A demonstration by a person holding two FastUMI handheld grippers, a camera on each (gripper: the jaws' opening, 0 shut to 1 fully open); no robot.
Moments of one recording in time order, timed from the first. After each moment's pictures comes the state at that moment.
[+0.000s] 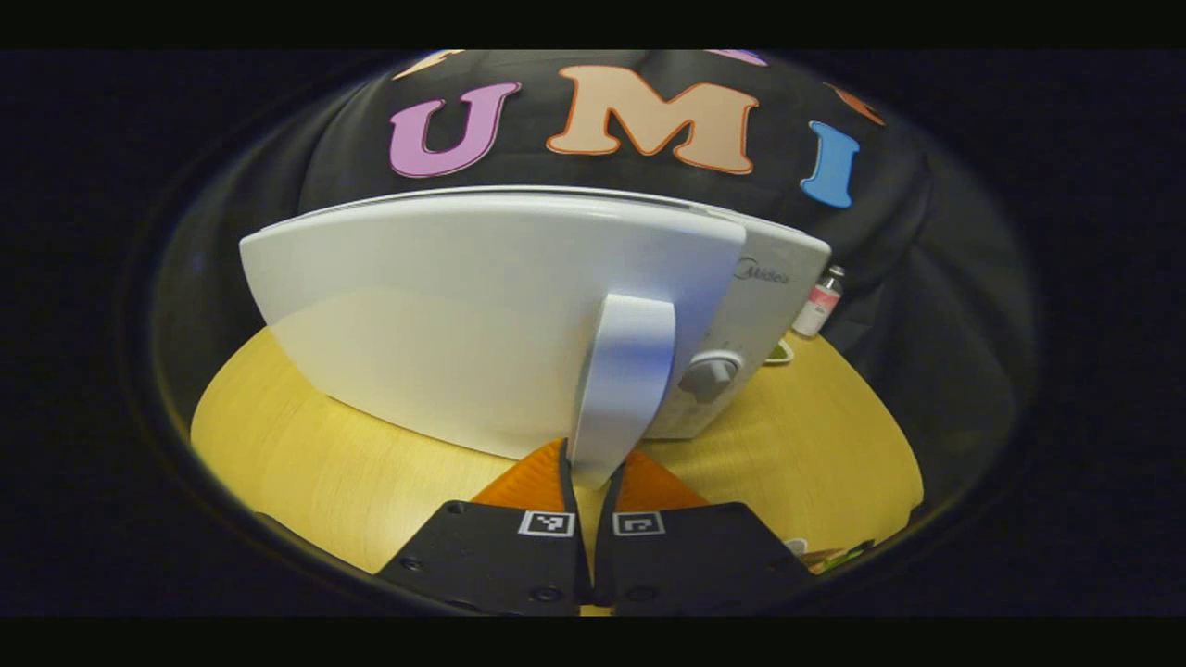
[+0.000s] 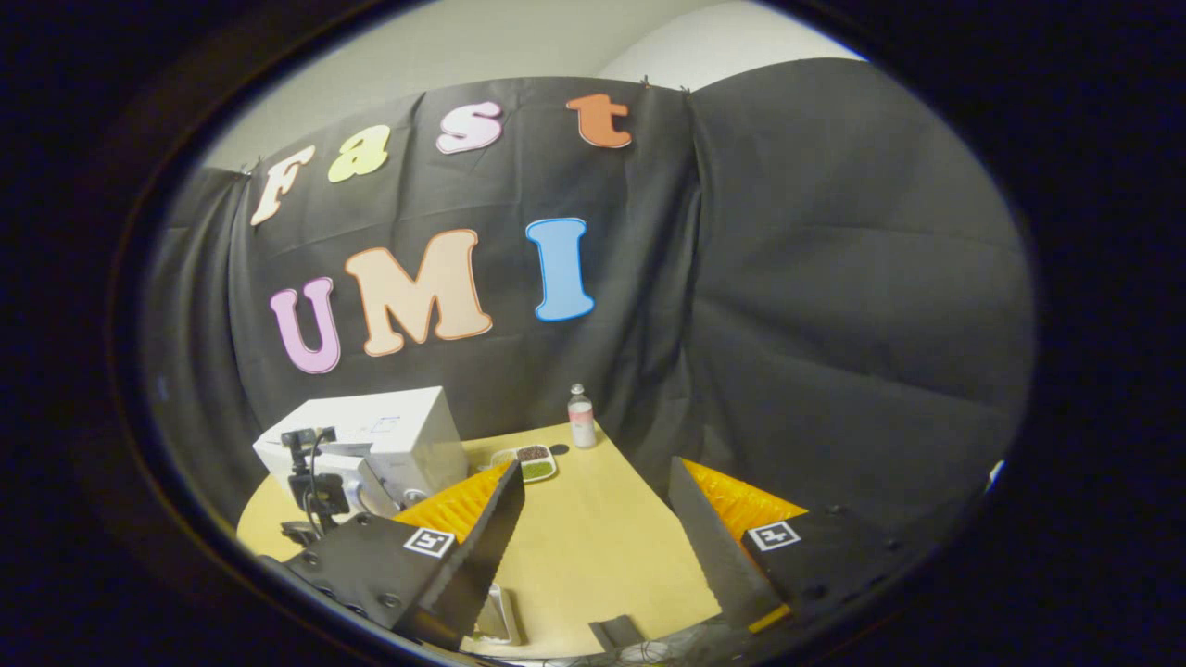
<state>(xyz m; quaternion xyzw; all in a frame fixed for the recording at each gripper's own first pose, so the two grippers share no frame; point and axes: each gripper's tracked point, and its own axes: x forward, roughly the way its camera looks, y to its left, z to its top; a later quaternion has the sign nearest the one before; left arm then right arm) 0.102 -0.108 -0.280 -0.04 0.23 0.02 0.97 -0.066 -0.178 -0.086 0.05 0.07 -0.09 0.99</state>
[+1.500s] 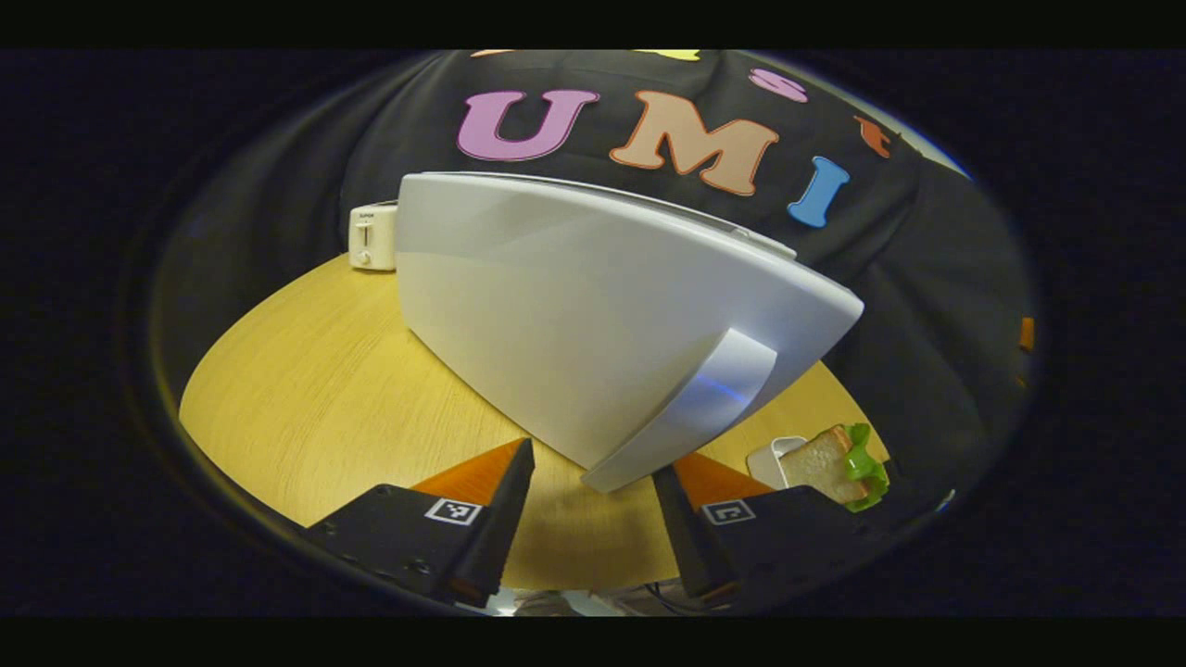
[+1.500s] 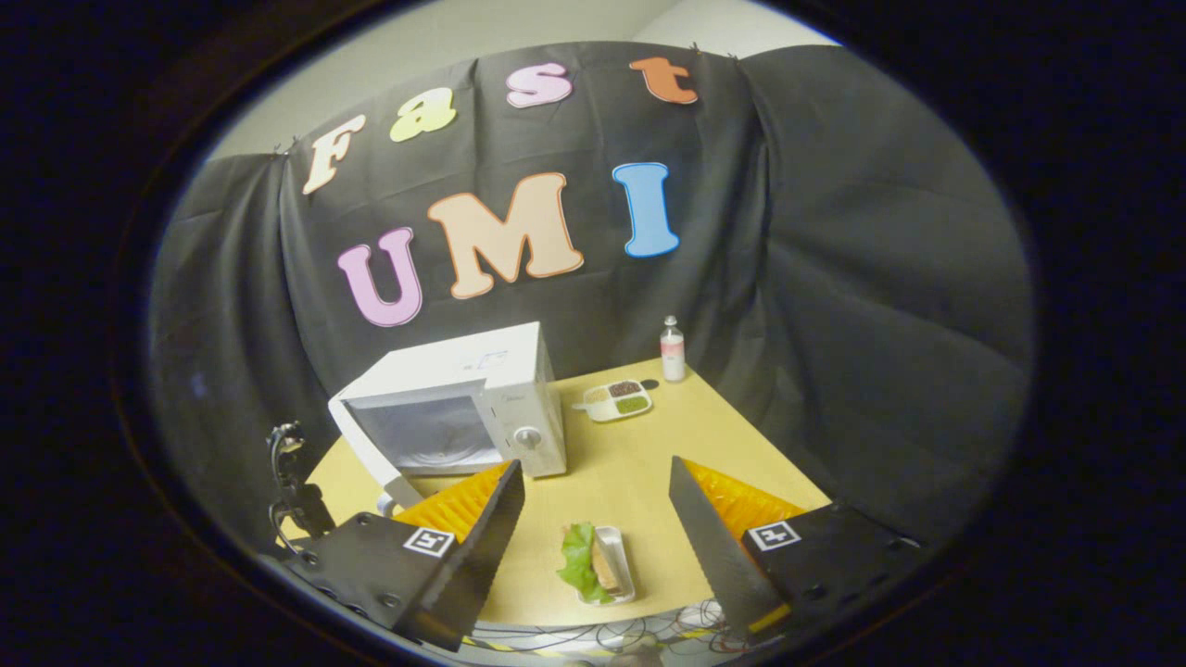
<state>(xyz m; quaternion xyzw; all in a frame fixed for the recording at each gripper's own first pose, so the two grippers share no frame) -0.039 -0.022 -0.289 -0.11 0.23 -0.02 0.97 -0.110 -0.020 -0.151 0.06 0.16 -0.02 0.99</state>
